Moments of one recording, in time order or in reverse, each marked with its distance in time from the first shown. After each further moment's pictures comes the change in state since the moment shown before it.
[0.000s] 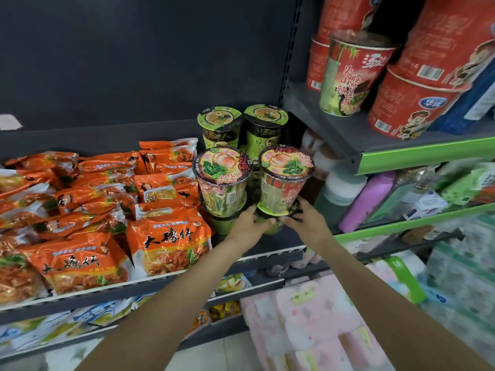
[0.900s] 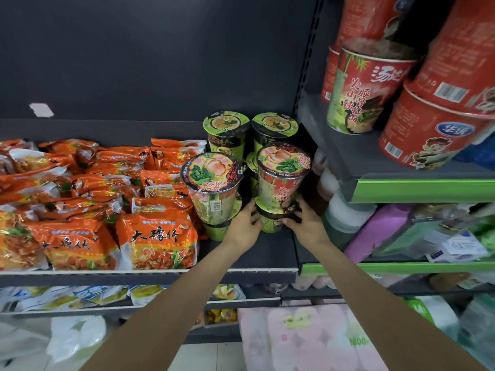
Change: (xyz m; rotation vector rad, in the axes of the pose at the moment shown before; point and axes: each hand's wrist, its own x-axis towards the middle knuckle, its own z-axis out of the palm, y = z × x) left_hand 0.026 0.019 0.025 -0.102 0.214 0.024; right_hand 0.061 0.026 -0.018 0.083 -0.125 -0.081
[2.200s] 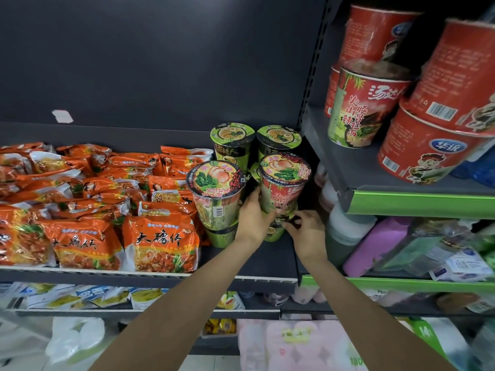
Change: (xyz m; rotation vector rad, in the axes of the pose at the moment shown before) left_hand 0.018 0.025 0.012 0.229 0.342 0.257; right_hand -0.006 -0.008 0.003 -0.197 0.241 -0.112
